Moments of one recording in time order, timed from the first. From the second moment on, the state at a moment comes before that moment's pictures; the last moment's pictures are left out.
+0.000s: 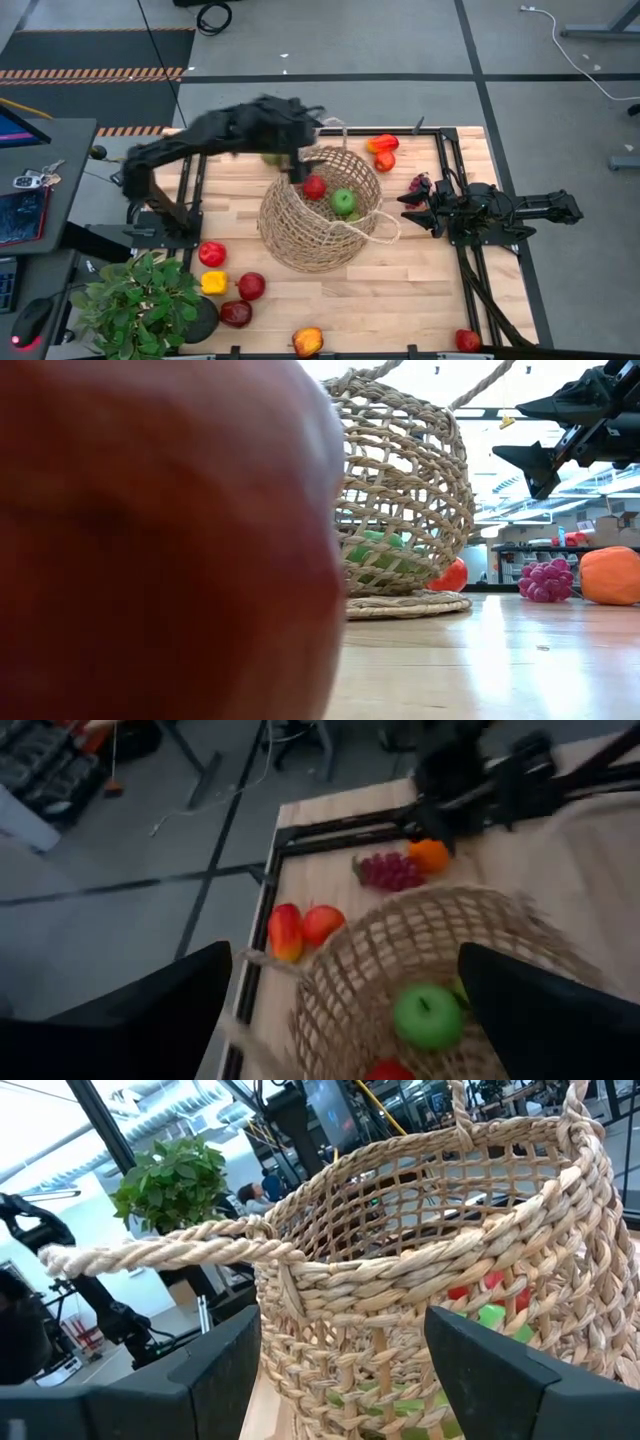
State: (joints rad) left arm 0.14 1.63 2.00 -0.89 -0.16 0.30; right arm 0.02 0.06 0.01 0.14 0.02 0.43
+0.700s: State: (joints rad) left arm 0.11 0.97 1.21 -0.75 -0.20 0.00; right arm 0.02 0.07 0.01 0.15 0.03 0.43
